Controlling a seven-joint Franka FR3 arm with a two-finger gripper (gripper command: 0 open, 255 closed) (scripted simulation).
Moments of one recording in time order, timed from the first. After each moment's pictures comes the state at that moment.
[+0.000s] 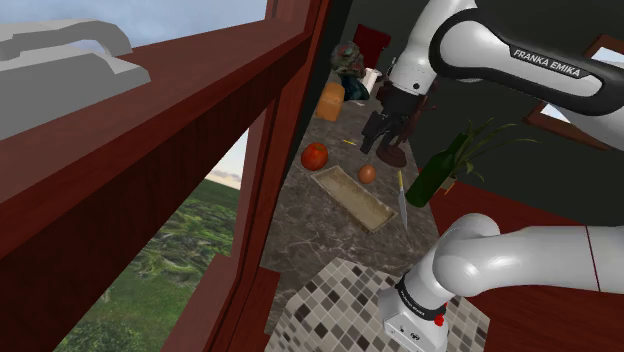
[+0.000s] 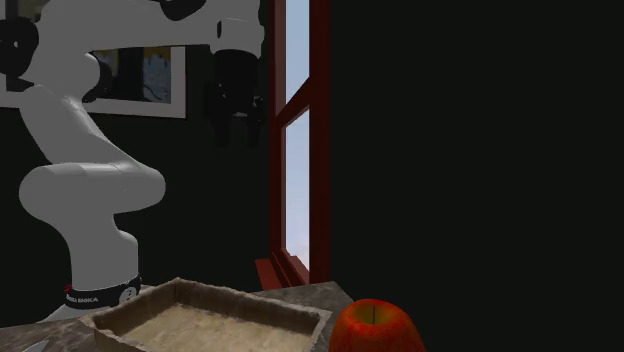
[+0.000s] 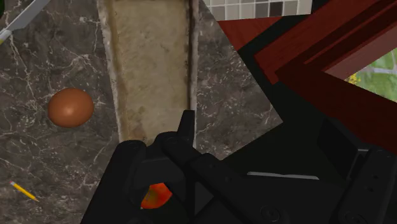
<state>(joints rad) -0.02 -0.76 -0.01 -2.38 0.09 1.59 0.06</state>
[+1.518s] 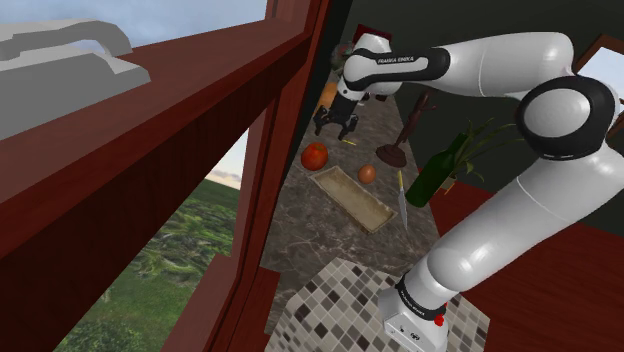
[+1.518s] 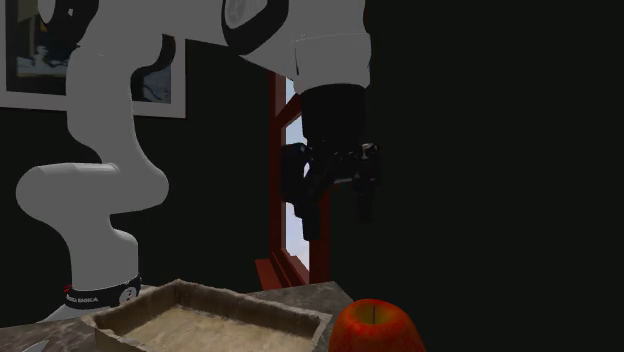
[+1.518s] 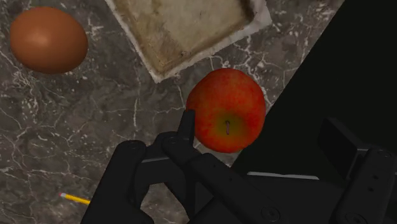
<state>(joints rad) -0.17 -0.09 -0.06 -2.12 0.08 2.07 0.31</state>
